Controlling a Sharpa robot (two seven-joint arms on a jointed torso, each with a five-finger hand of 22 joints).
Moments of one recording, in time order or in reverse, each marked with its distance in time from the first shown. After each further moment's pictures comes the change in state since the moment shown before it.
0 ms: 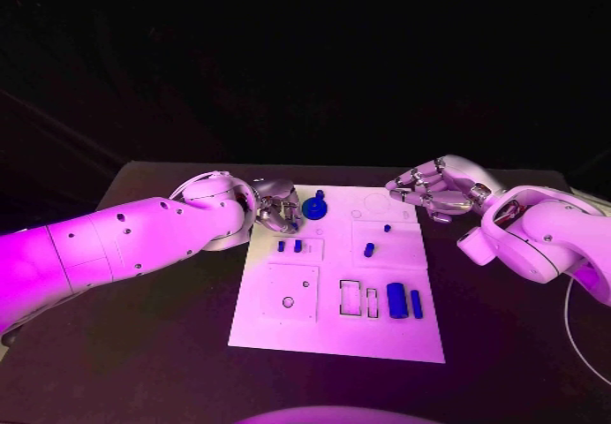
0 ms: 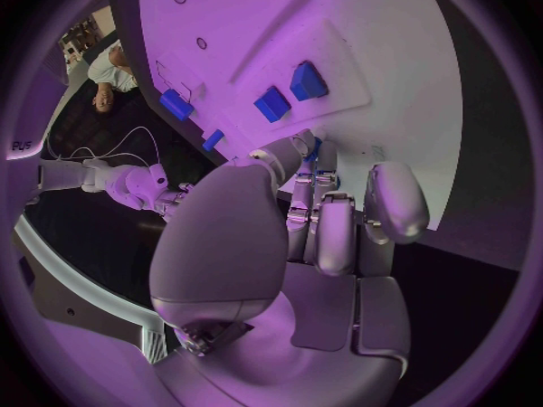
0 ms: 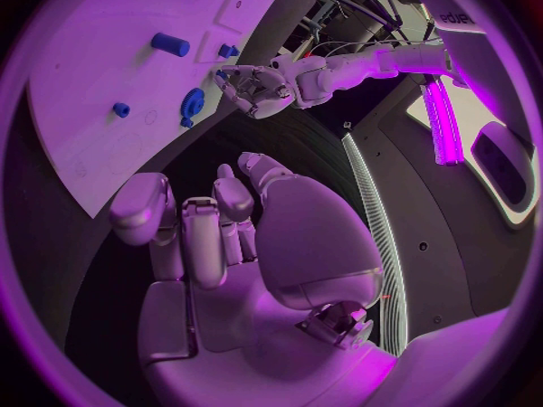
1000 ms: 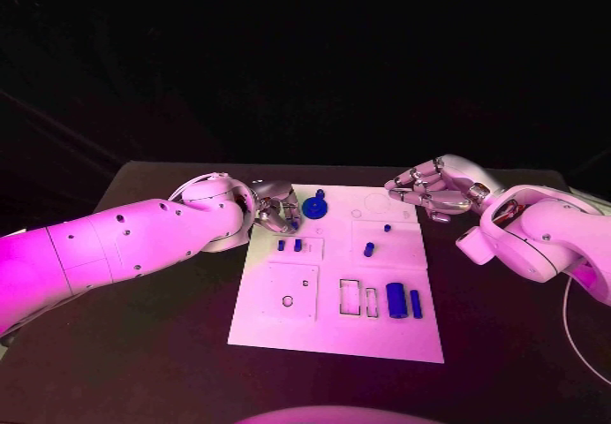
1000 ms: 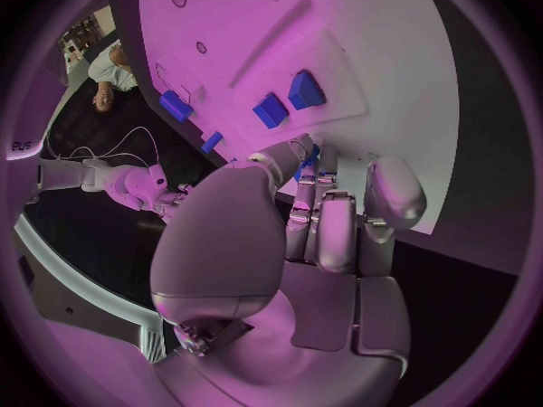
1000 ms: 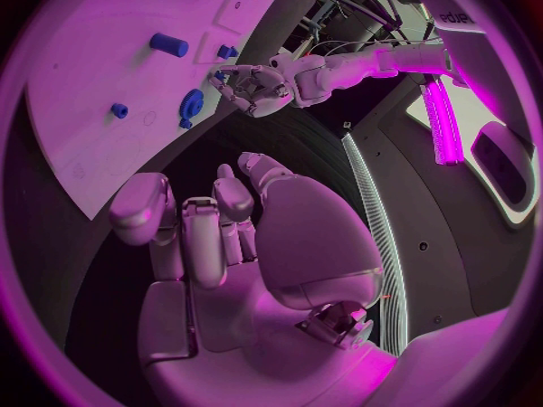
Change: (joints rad) left arm -0.005 0.000 -0.002 -0.006 0.005 -0.001 0.003; left_hand -0.039 0.006 0.009 0.000 -0.002 -0.068 0.032 -0.066 -0.020 -0.070 0.037 -0.090 -0.023 0.003 0.024 -0.012 -0.025 0.000 -0.014 0.014 -0.062 0.000; right arm 0.000 0.001 0.000 -0.002 0.002 0.002 0.001; right_hand 0.000 0.000 0.000 0.000 0.000 0.000 0.000 0.000 0.000 0.000 0.000 0.000 0.000 0.000 0.000 0.000 0.000 0.000 0.000 0.000 0.000 0.000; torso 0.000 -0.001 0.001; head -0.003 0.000
